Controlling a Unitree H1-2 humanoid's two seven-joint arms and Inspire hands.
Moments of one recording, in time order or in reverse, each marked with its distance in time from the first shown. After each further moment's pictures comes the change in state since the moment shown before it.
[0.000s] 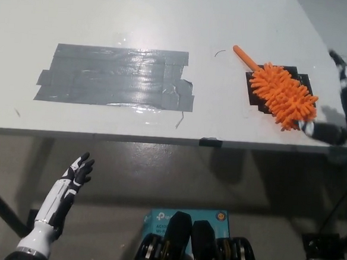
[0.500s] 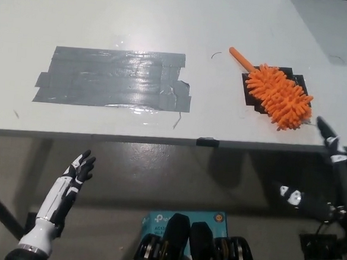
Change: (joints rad) left_arm -0.008 -0.003 -0.001 0.001 -0.001 -0.001 0.000; right_arm 0.310 0.161 -0.045 -0.151 0.266 -0.165 0.000
